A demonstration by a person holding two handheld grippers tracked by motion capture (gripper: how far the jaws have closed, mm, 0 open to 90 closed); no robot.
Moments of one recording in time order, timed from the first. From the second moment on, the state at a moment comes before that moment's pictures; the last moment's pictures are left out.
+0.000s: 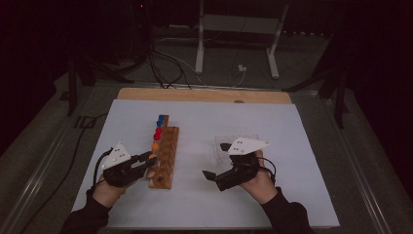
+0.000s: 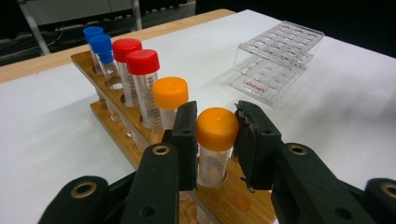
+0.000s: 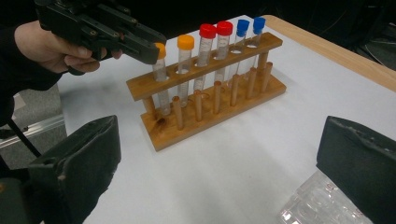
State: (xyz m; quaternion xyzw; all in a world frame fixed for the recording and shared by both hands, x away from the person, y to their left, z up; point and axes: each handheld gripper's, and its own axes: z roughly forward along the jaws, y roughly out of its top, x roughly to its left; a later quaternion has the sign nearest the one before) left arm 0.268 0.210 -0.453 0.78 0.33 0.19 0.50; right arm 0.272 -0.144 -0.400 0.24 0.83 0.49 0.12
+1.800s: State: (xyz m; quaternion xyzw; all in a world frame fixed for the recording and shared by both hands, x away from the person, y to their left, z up) left arm 0.243 0.245 -0.465 0.77 0.26 0.12 0.56; right arm 0.267 -0.173 -0.427 0.25 0.82 0.50 0.15
